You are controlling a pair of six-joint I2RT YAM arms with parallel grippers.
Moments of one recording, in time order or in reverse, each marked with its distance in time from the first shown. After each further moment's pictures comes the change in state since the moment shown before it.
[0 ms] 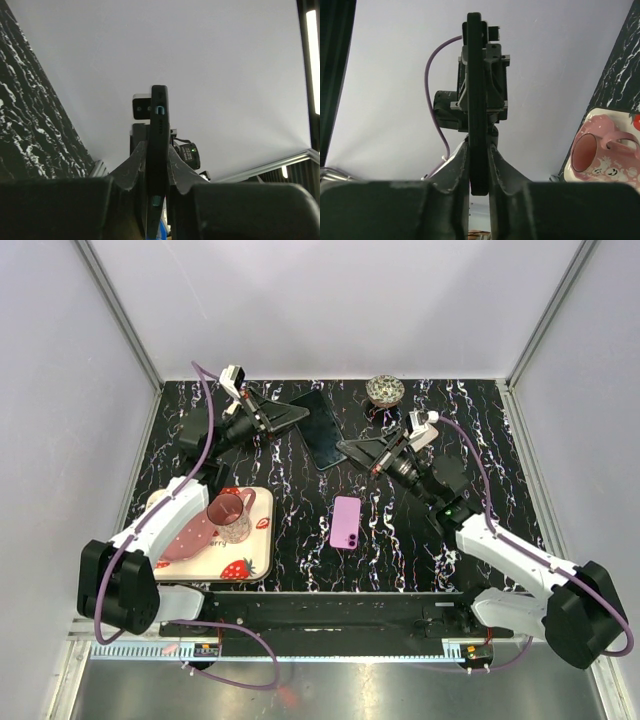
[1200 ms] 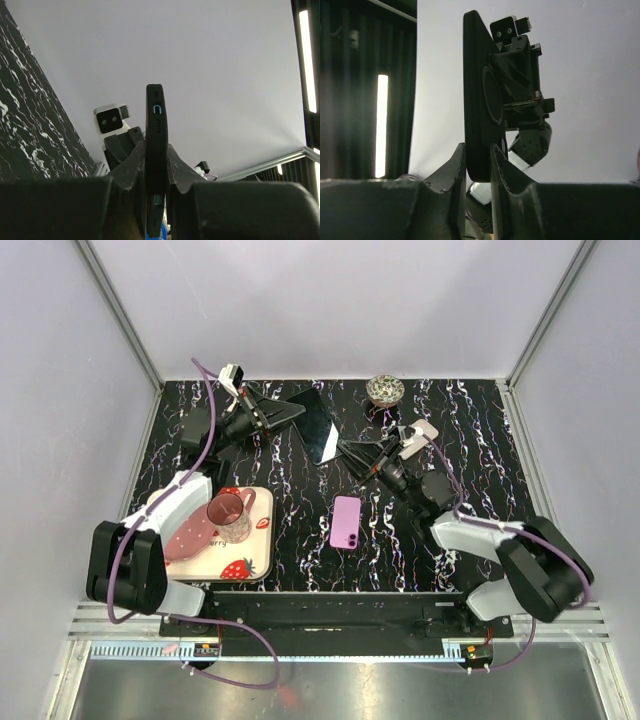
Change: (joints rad) left arm 0.045 0.082 -0.013 0.117 0.049 -0.042; right arm 0.003 0.233 -0.144 0.530 0.032 0.352
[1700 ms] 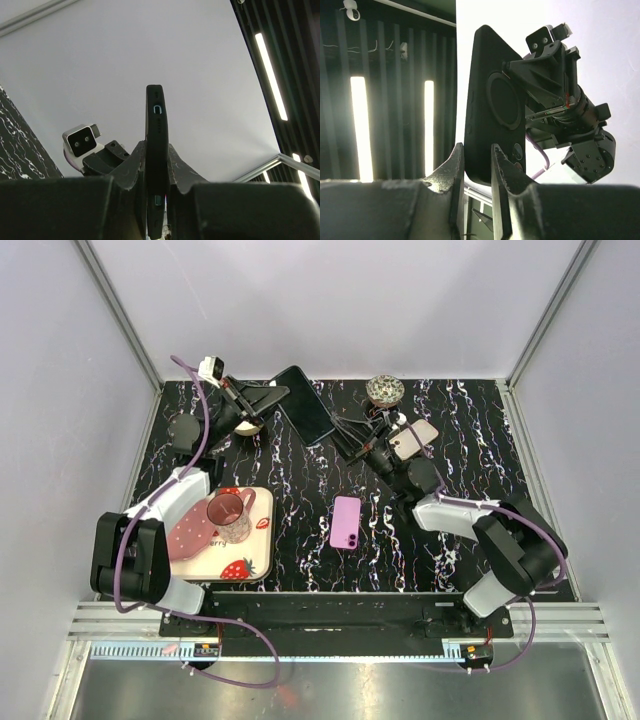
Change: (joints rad) left arm 0.053 0.075 0.005 0.321 -0.060 -0.166; right arm 0.023 0.203 0.177 0.164 0.050 0.238
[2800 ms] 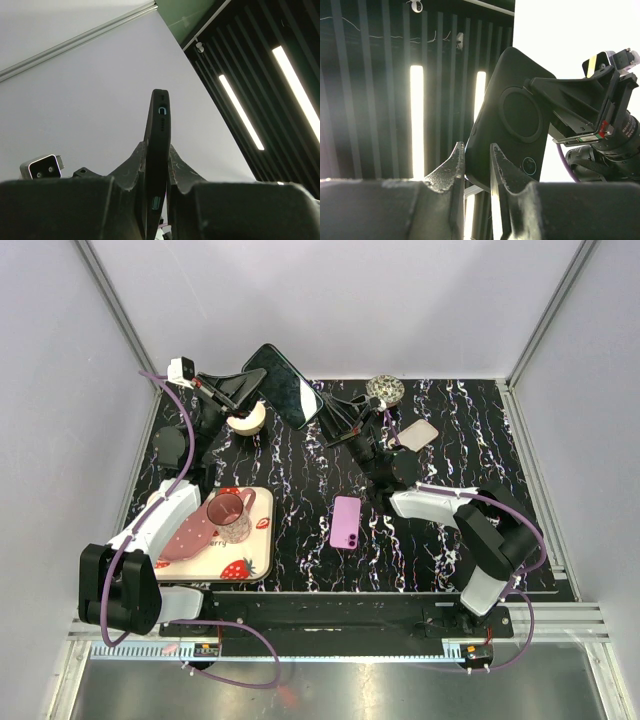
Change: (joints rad) left arm 0.000 -0.169 -0.032 -0.007 -0.253 -0.054; right arm 0.095 0.155 0.237 0.125 0.136 0.098
